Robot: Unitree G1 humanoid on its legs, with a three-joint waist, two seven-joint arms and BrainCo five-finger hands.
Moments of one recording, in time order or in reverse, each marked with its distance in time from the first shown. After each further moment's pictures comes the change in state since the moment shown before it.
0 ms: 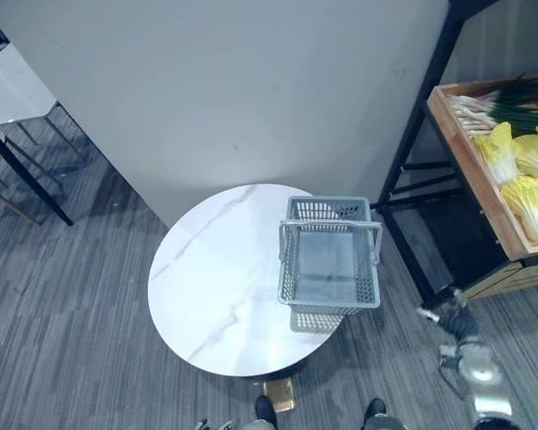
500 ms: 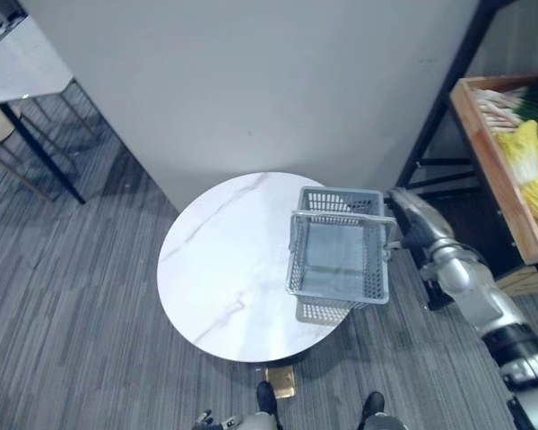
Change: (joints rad) left arm -0.009 0.020 -0.037 -0.032 0.025 -0.001 -0.008; right arm -0.527 -0.299 0.592 0.036 -0.392 -0.035 0.033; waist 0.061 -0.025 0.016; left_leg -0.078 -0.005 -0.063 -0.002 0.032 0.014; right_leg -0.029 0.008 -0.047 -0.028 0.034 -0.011
